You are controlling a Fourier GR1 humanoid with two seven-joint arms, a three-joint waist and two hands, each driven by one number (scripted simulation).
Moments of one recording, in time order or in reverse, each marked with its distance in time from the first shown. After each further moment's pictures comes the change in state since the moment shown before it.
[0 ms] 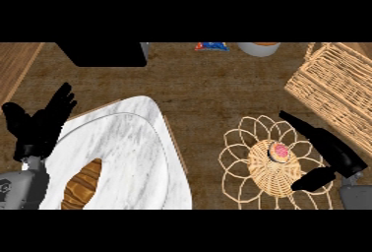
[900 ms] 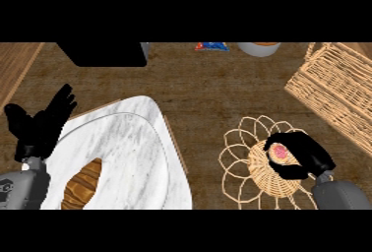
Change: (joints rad) left arm -0.002 -0.025 0.037 0.020 -0.038 -0.039 -0.015; right arm -0.043 0.068 0.088 0.172 0.259 -0.166 -0.051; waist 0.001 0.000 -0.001
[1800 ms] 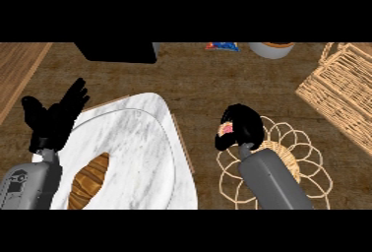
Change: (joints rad) left arm -0.056 -0.037 -0.031 0.016 -0.025 -0.003 0.008; right arm -0.303 0.284 0.205 0.149 -0.021 -0.417 0.914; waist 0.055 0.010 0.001
